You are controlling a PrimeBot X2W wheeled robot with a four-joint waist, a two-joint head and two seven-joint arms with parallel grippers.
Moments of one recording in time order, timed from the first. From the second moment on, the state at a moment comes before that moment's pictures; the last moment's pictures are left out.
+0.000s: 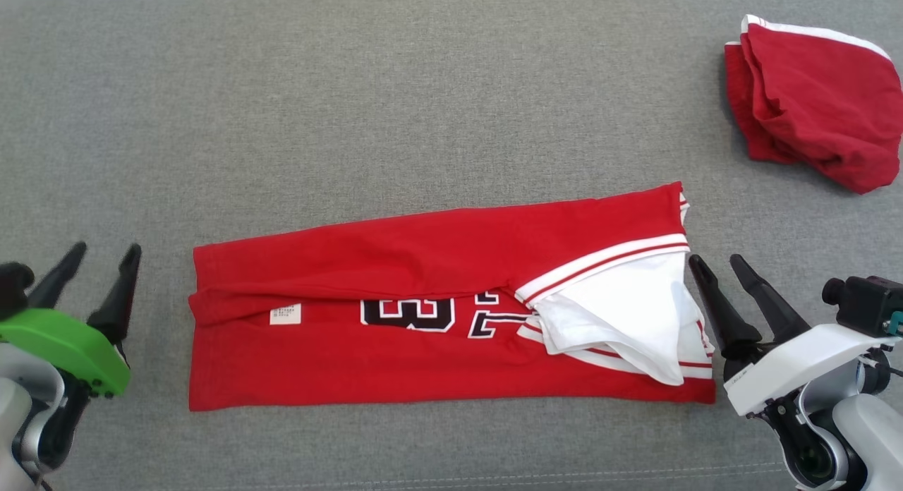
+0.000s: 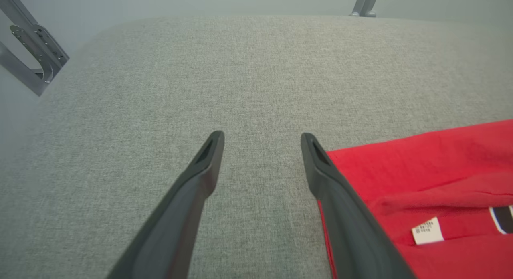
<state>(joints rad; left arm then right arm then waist) -0.44 0.68 -0.77 0.41 -1.04 0.01 -0.26 -0.03 -0.45 0.44 -0.04 0.86 -0.08 -0.15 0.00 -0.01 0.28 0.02</state>
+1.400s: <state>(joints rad) -0.21 0.42 -0.33 0.15 -0.79 0.11 -0.26 -0.08 -0.55 0.21 0.08 1.27 0.02 0.12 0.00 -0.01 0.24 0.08</state>
